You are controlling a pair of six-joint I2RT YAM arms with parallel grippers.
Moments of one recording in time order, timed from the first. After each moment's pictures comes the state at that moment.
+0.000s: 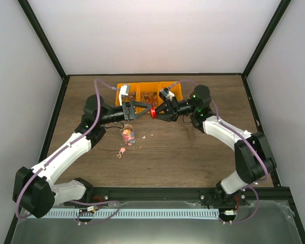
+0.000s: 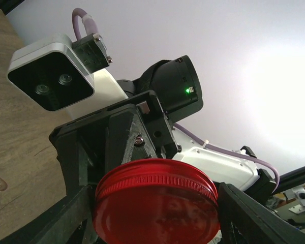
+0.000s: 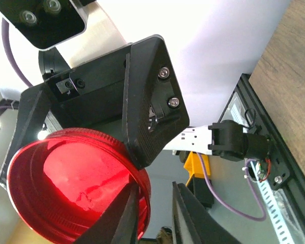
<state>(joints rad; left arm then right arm) -0.50 1.19 0.88 0.38 0.85 -1.10 0.45 1.54 0.98 0.74 -1.40 1.55</state>
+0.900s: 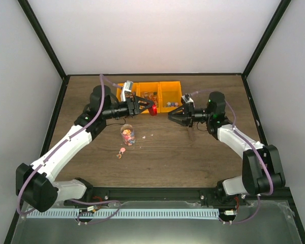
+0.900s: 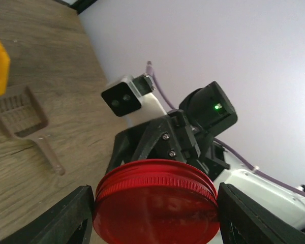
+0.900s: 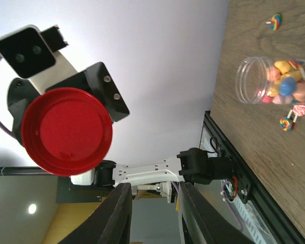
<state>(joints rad) -0.50 1.24 1.03 0.03 0.74 -0.94 0.23 1.39 0.78 0.50 -1.33 1.38</state>
